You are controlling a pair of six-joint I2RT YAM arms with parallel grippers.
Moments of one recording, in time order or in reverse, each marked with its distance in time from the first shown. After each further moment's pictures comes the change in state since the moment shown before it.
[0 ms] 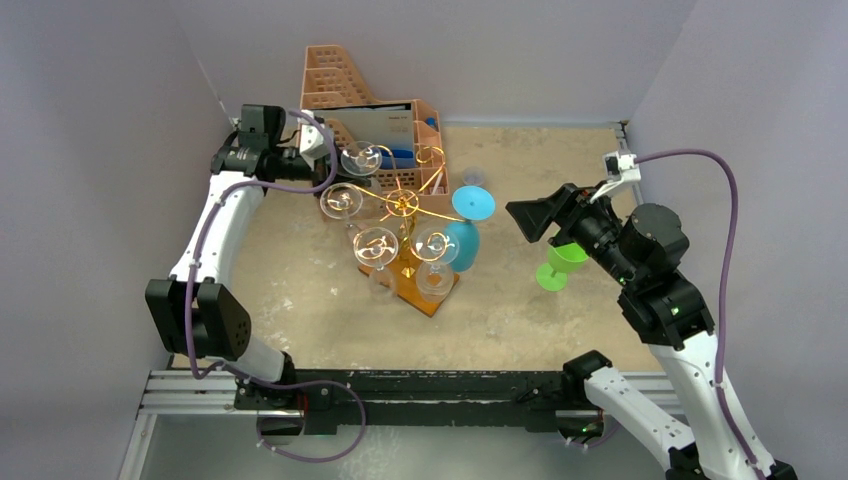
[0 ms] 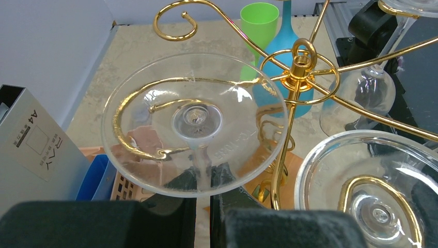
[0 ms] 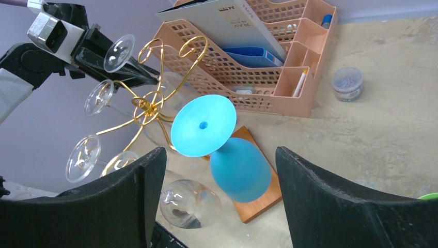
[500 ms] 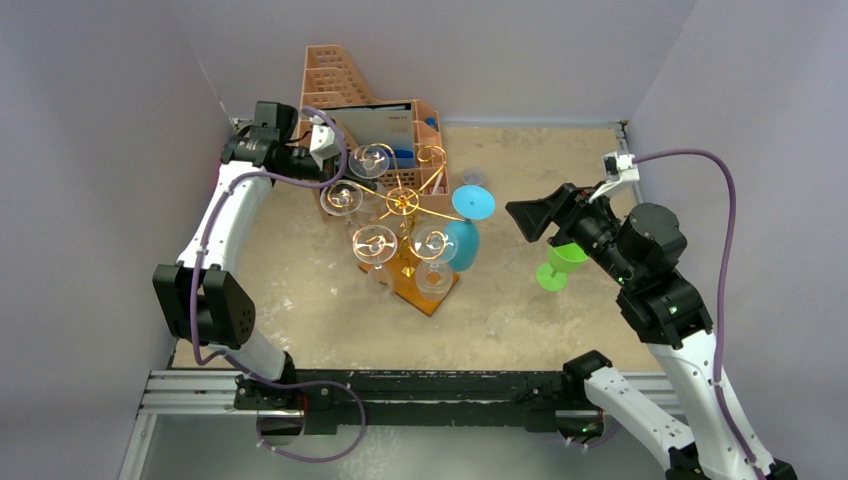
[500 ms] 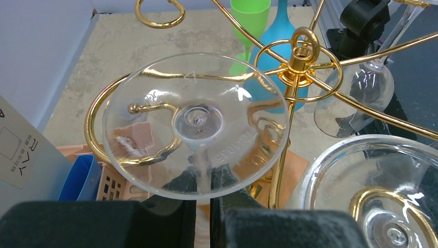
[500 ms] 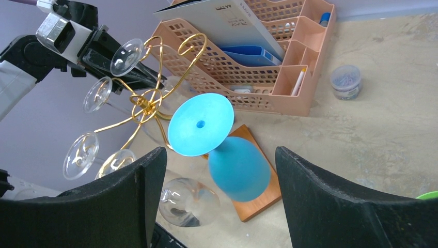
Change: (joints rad) left arm -0.035 0.073 0.075 -0.156 -0.024 0.114; right arm 0.000 0.001 -0.009 0.004 0.006 0.004
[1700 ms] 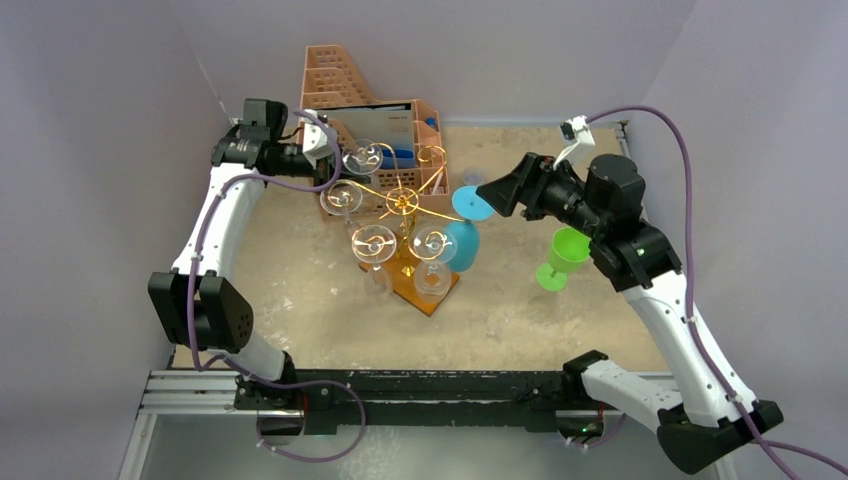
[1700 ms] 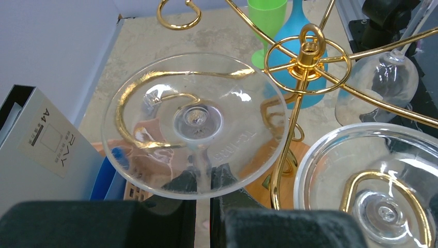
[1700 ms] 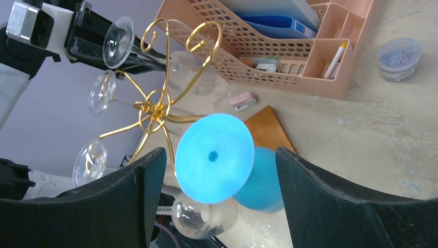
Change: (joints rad) left arm 0.032 -0.039 -0.014 0.053 -0.027 0.010; right arm 0.000 0.235 0.114 -0.008 -0.145 0.047
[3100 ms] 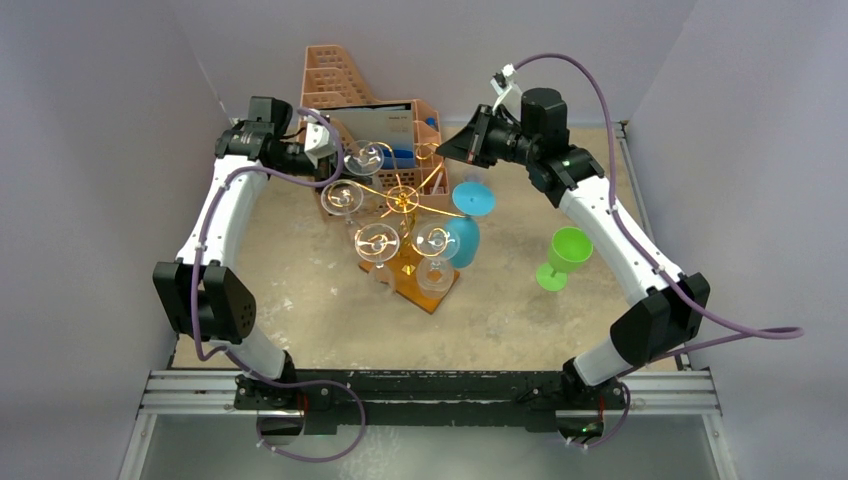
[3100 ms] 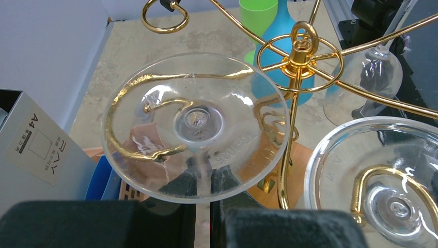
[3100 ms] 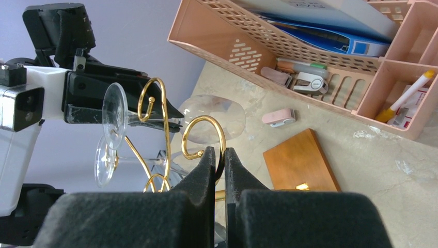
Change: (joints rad) left arm -0.007 0.068 0.079 -0.140 0.030 0.120; right arm 0.019 0.564 0.338 0.146 -0.217 0.108
